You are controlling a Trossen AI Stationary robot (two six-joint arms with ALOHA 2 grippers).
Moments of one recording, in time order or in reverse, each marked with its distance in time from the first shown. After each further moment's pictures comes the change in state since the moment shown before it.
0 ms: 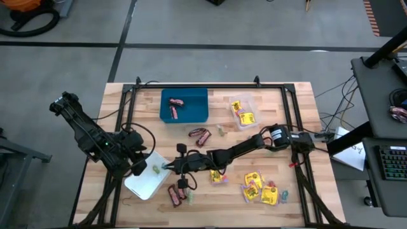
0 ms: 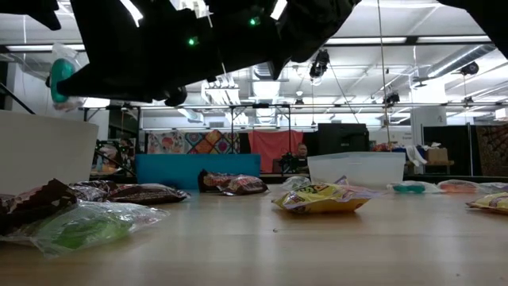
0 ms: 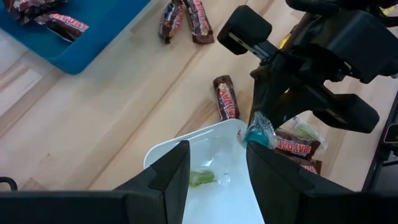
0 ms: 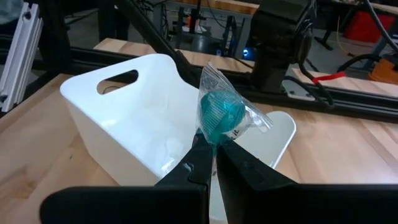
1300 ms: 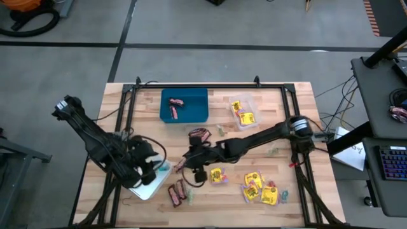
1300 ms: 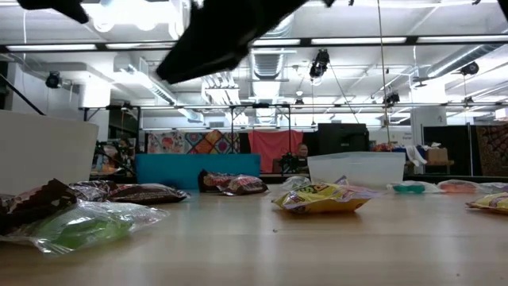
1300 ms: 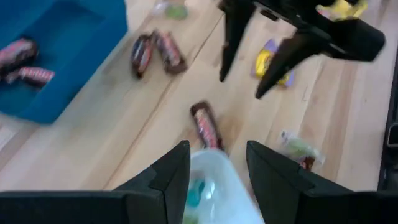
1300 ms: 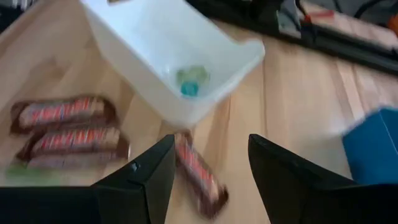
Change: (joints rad) left arm 0.009 0.148 -0.001 0.224 -0.105 0.214; right arm -0.010 -0.328 -0.102 -0.612 -0.008 -0.035
